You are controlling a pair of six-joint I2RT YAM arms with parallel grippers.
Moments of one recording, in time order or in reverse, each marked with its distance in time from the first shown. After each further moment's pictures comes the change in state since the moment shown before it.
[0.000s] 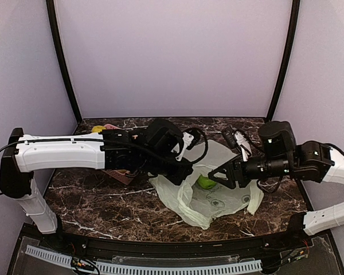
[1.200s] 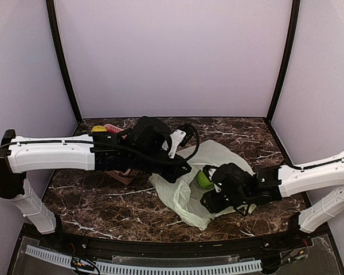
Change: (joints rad) left arm 0.027 -0.090 -0.116 0.135 0.090 -0.025; right arm 0.120 0.374 -0.208 0.174 0.319 0.118
